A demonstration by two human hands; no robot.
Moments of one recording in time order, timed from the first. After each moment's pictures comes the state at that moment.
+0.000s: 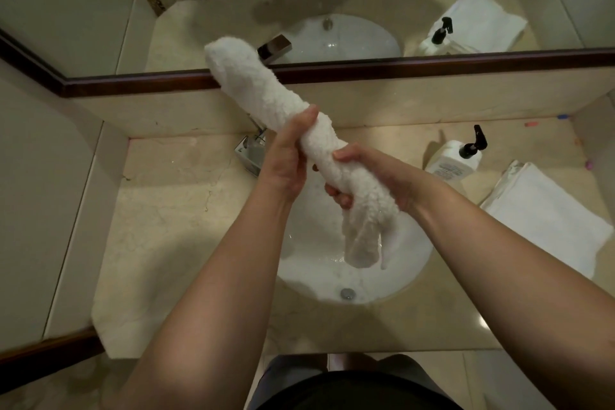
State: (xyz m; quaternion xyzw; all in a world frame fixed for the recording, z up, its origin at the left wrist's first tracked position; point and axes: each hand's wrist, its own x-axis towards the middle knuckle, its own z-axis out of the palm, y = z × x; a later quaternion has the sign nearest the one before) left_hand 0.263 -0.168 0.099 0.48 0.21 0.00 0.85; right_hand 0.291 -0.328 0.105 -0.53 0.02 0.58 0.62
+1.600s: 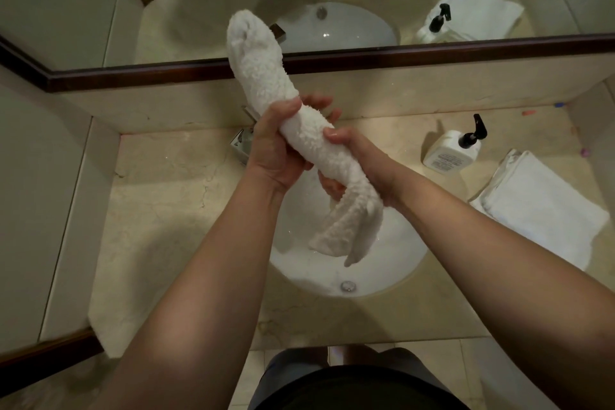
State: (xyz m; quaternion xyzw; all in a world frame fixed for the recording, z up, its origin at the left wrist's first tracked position) left_hand 0.262 -0.157 0.111 0.42 0.10 -0.05 0.90; right_hand 0.279 -0.304 0.106 -0.55 0.00 0.51 0.66
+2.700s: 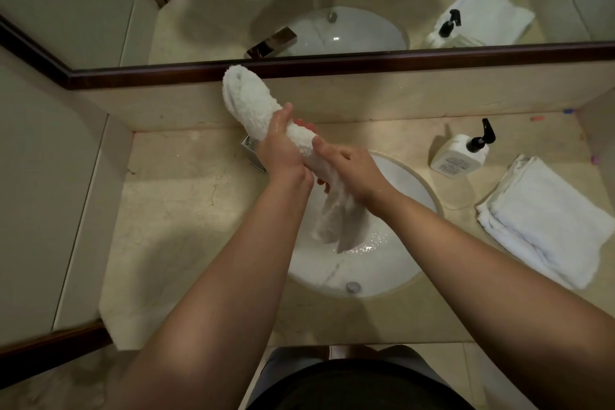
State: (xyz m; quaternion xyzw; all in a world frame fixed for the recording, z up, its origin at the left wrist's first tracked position) left_hand 0.269 -0.168 0.093 0.30 0.43 0.14 0.84; right_hand 0.265 -0.280 0.078 -0.75 -0.06 0.26 0.60
